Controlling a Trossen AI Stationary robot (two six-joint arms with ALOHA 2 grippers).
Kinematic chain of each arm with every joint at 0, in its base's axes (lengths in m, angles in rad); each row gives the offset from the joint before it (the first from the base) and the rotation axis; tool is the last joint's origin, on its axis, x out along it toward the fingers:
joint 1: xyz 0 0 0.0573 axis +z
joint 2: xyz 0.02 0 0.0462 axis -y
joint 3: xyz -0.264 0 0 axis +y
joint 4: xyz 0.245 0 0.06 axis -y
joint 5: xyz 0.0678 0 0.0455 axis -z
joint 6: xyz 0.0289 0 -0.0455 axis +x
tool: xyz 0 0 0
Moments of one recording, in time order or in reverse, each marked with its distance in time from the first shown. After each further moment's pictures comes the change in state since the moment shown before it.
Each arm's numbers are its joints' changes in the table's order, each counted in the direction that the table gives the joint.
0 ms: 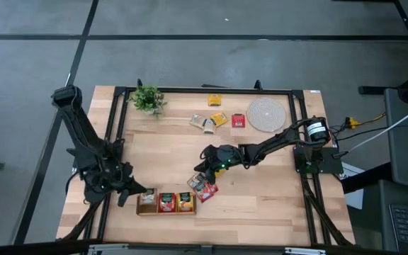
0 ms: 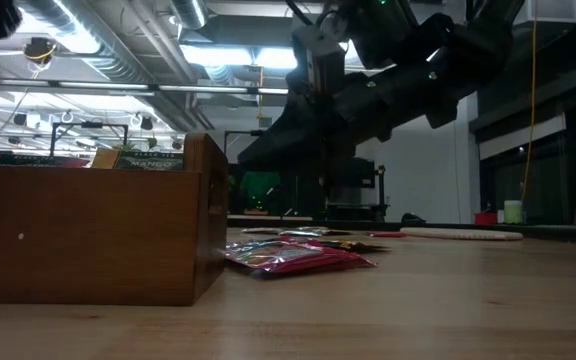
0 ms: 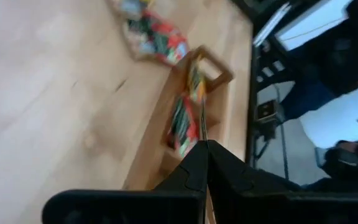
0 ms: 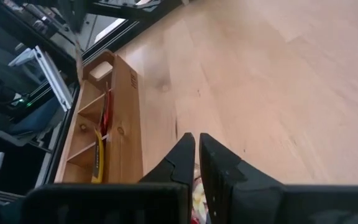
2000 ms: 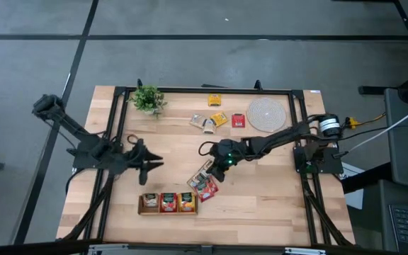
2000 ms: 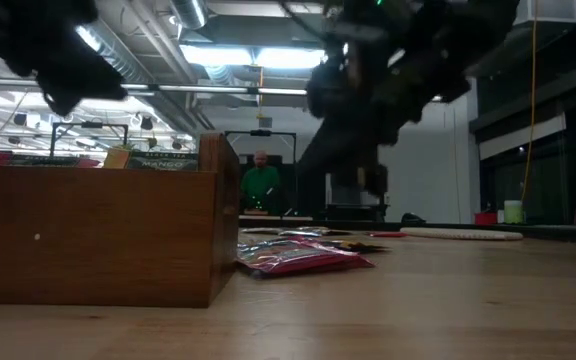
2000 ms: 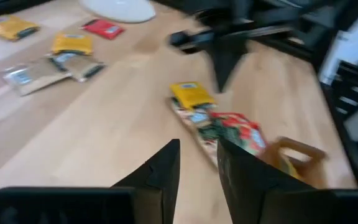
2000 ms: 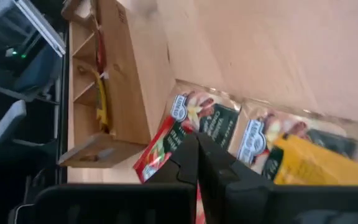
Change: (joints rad) left arm 0.582 0.163 0.000 0.046 0.158 0.788; right arm -0.042 0.158 0.001 -0.418 -0.195 0.058
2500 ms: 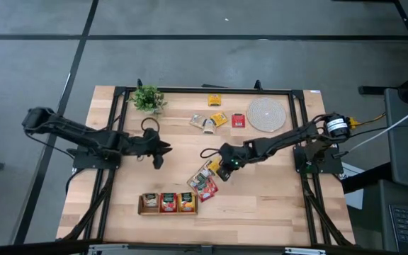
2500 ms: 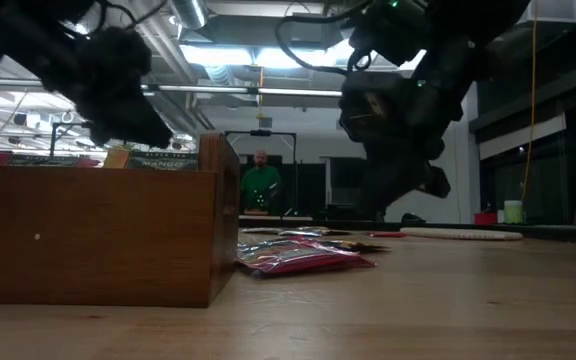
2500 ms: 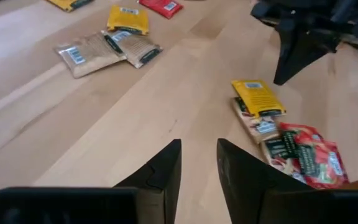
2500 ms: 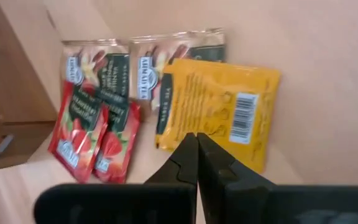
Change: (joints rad) left arm 0.420 -0.153 0.000 0.101 0.291 0.095; right arm 0.039 0.058 0.000 -0.359 0.216 0.172
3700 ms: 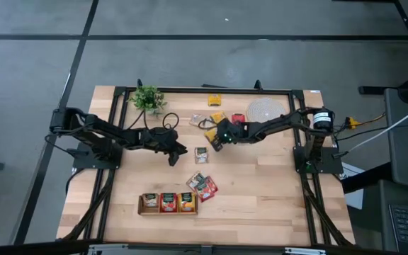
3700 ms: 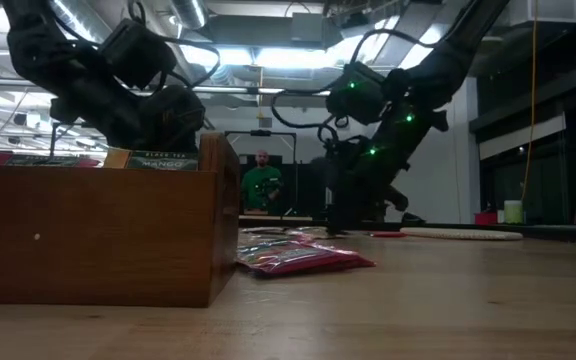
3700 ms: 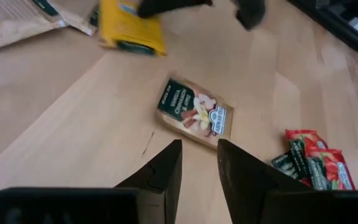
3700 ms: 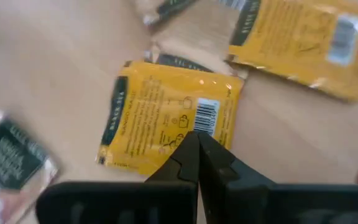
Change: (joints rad) left arm 0.247 -0.507 -0.005 0.530 0.407 0.073; right arm -0.281 -0.146 0.003 0.196 0.293 -0.262
